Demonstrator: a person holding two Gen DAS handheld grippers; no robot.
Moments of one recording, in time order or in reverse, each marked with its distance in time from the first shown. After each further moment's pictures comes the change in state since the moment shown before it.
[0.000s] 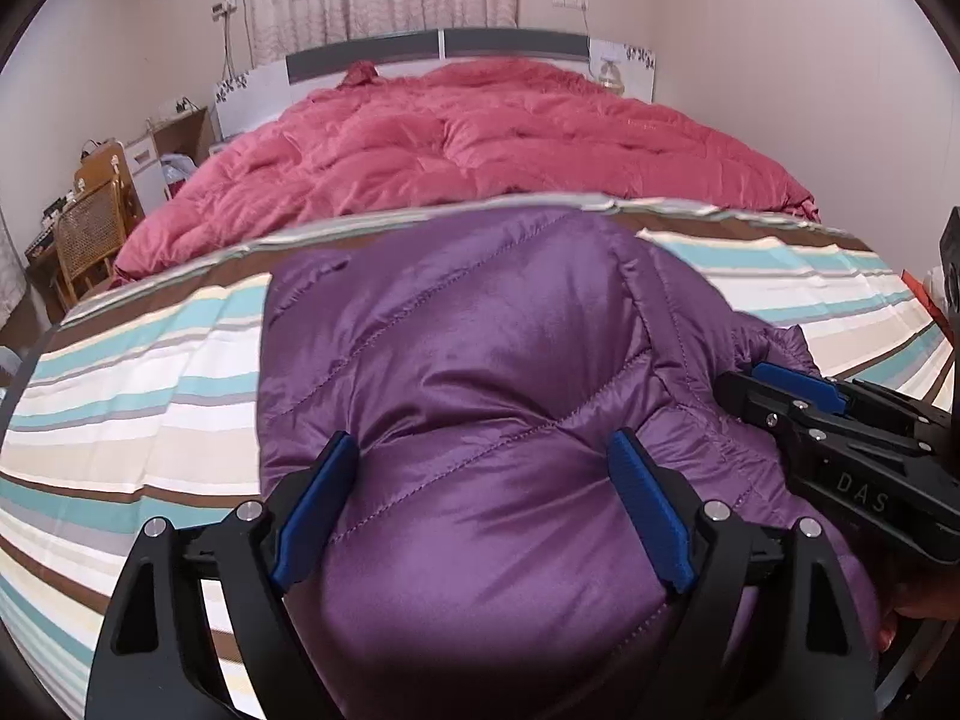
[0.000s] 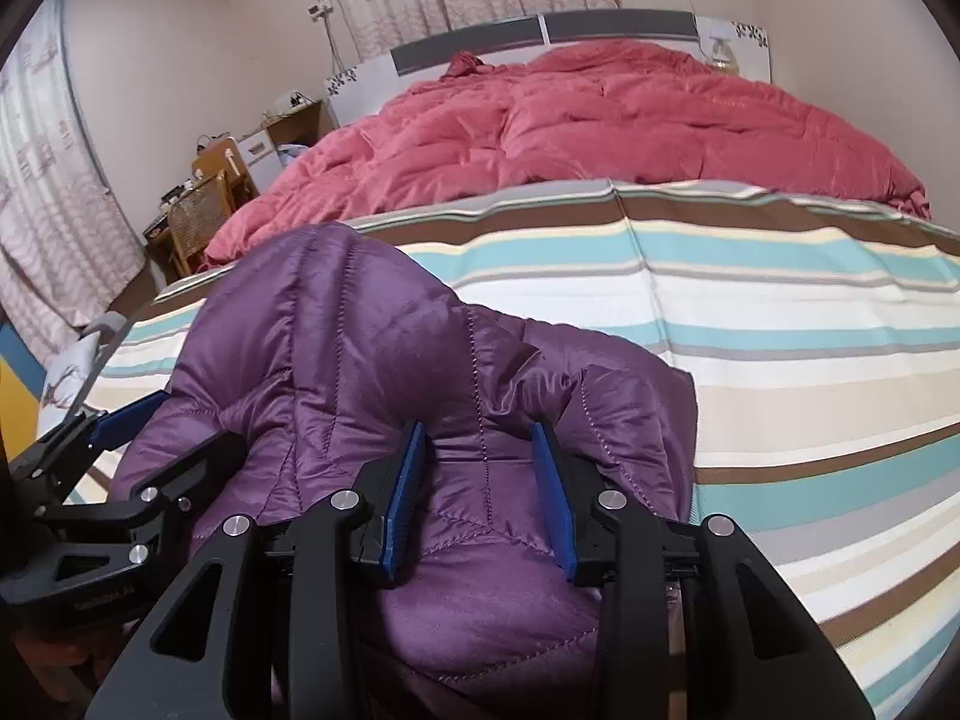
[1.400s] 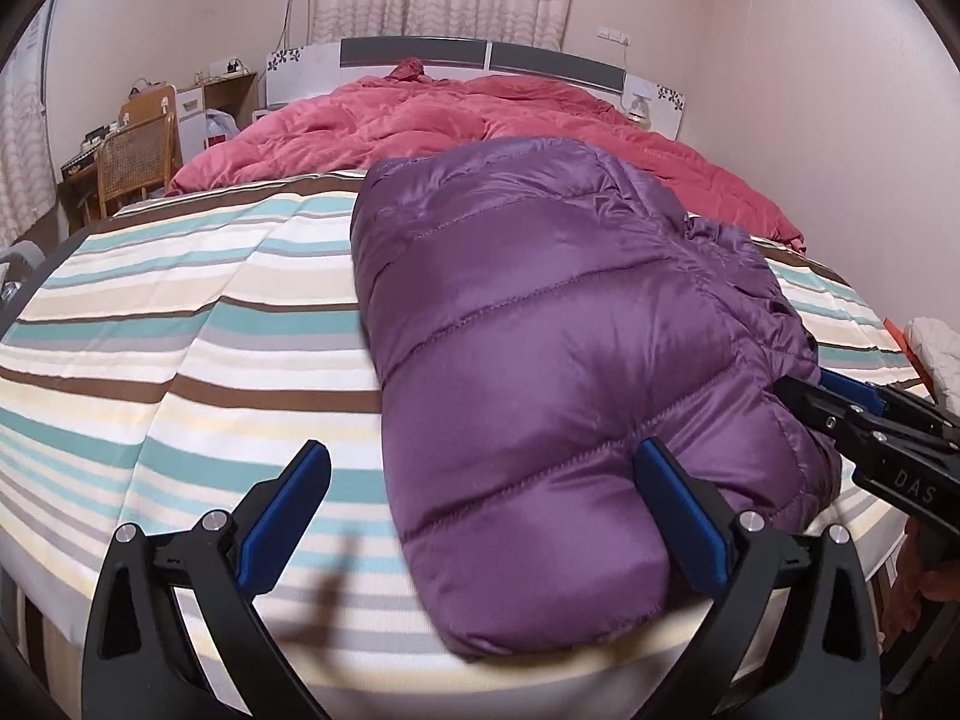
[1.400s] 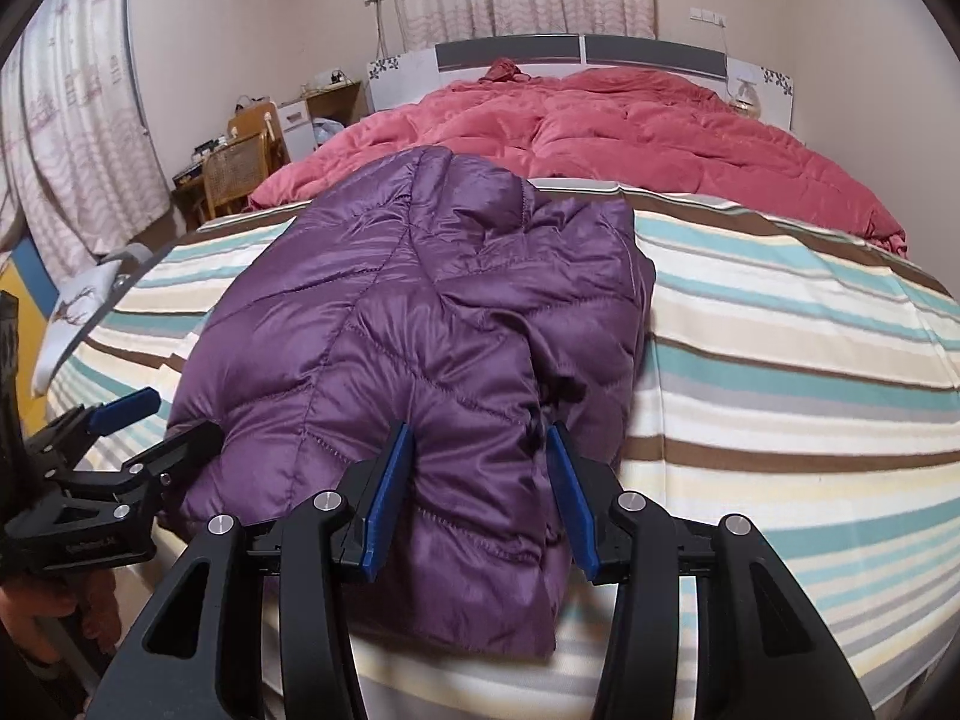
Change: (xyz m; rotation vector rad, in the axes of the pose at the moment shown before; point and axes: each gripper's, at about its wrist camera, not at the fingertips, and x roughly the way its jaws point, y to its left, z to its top) left arm -0.091 0.018 -0.105 -0.159 -0.058 -0.013; right arm -0.101 0.028 -0.075 -0.137 -0.018 -0.014
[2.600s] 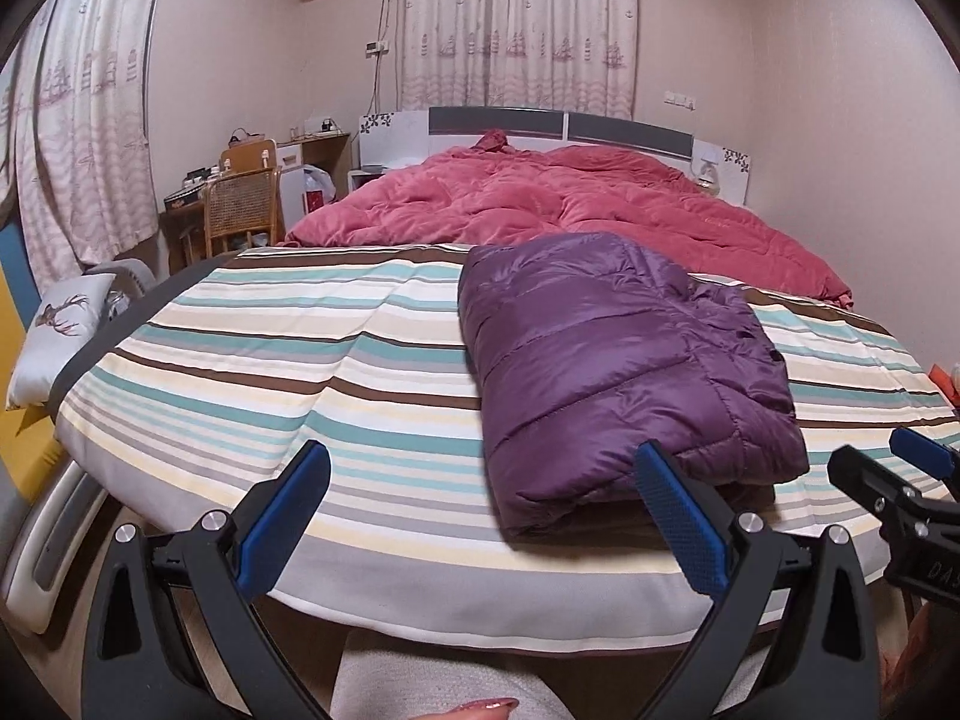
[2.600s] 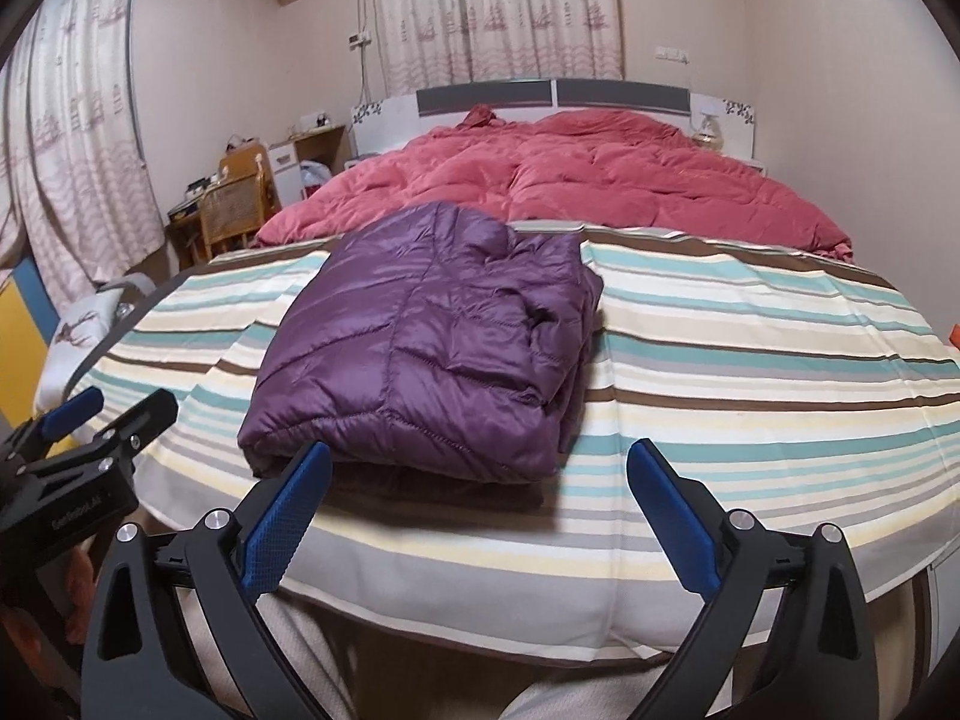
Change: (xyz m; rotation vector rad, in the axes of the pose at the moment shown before) left arm -0.109 -0.013 -0.036 -0.052 -0.173 0.219; right arm -0.093 0.021 -0.041 0.021 -0.116 -0.066
